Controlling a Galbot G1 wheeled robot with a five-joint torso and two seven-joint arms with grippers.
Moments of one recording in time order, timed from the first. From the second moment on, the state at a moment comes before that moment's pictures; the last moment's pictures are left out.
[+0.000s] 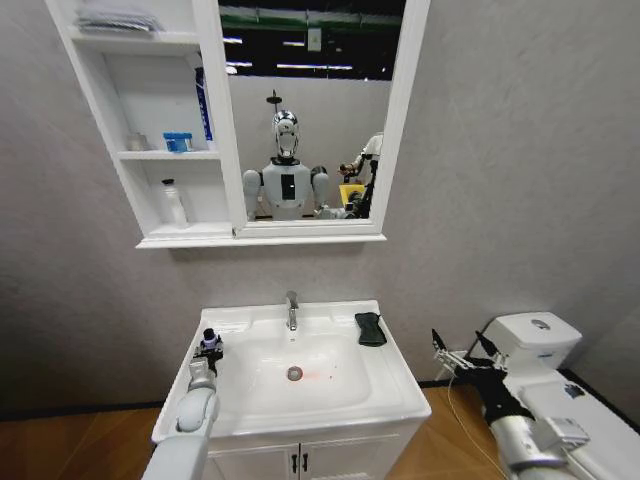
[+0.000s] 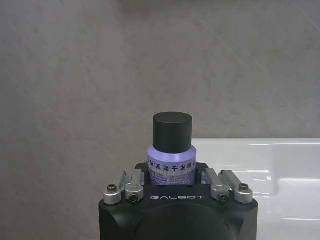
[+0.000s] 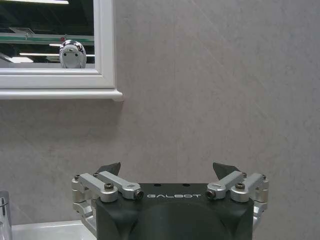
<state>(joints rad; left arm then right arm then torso) 1.01 -1.30 -0.53 -1.60 -0.22 0.20 -0.30 -1.55 1.40 0.90 2.31 0.37 -0.17 -0.09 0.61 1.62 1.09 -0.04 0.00</state>
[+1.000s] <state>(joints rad) 0.66 -0.69 -0.52 -2.11 -1.06 0.65 -0.54 -1.52 1.34 0.87 2.32 0.36 -0.25 -0.09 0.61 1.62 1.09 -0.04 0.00</state>
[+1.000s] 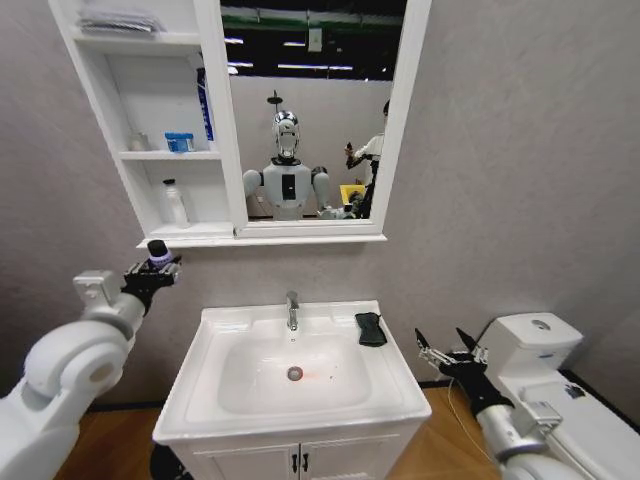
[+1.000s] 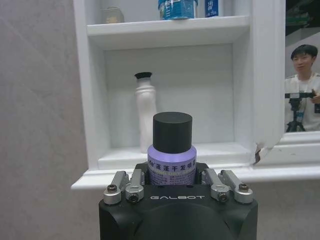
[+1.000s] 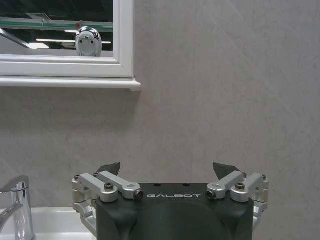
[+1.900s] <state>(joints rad) -0.01 -0.89 -0.06 -1.54 -0.95 0.66 -0.42 -1.52 1.34 0.91 2.29 0.38 -0.23 -0.08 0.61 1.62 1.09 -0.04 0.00</state>
